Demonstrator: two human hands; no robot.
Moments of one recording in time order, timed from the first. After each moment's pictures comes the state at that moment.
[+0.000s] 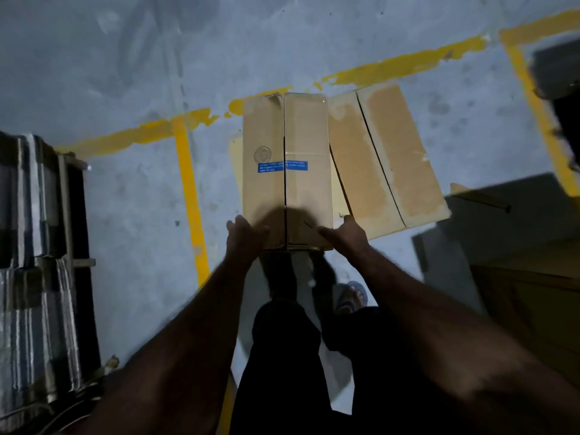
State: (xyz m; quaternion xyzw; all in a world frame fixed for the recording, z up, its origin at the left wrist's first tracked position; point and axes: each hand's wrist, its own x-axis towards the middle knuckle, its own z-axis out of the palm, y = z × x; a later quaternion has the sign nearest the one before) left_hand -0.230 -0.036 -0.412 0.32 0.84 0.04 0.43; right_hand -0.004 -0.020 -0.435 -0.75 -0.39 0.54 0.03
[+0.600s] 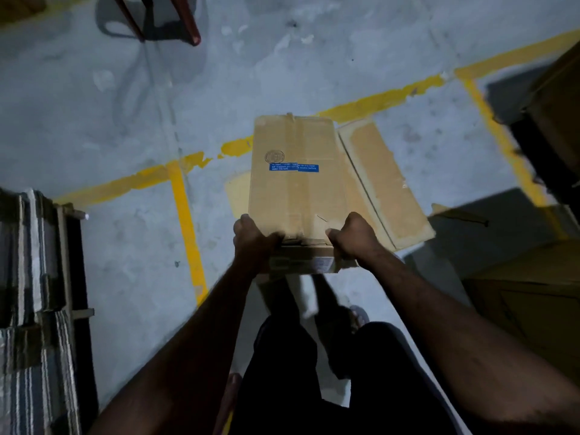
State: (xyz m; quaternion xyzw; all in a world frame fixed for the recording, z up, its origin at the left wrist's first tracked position) left_hand -0.217 0.021 -0.338 0.44 0.79 0.14 0.40; right_hand 0.008 0.031 -0.352 -0.76 -0.43 0.48 0.08
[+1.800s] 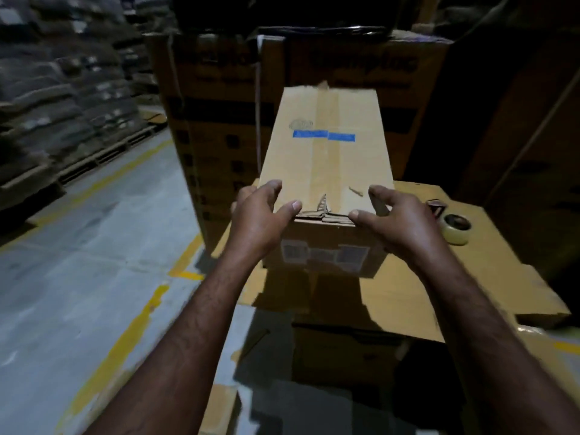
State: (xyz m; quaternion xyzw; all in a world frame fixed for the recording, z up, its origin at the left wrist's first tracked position) left_hand 0.334 -0.048 0.132 0.87 0.19 0.26 0.39; right_hand 0.391 -0.265 0.172 -0.91 -0.13 -0.05 0.39
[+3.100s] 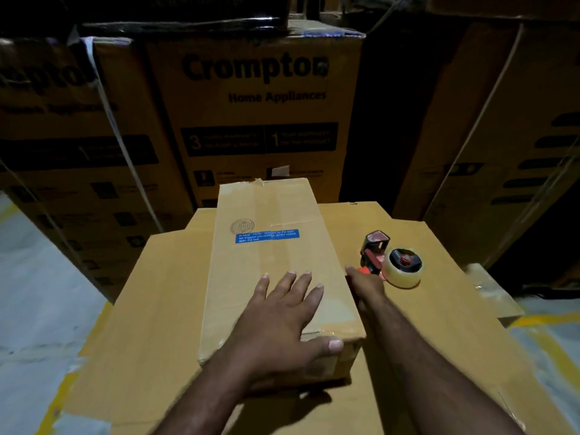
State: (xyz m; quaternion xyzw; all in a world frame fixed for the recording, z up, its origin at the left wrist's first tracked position) left_hand 0.557 -0.135 0.081 0.98 -0.14 -0.12 0.05; right_hand 0.722 -0.313 -0.038 -0.68 0.30 0.10 0.66
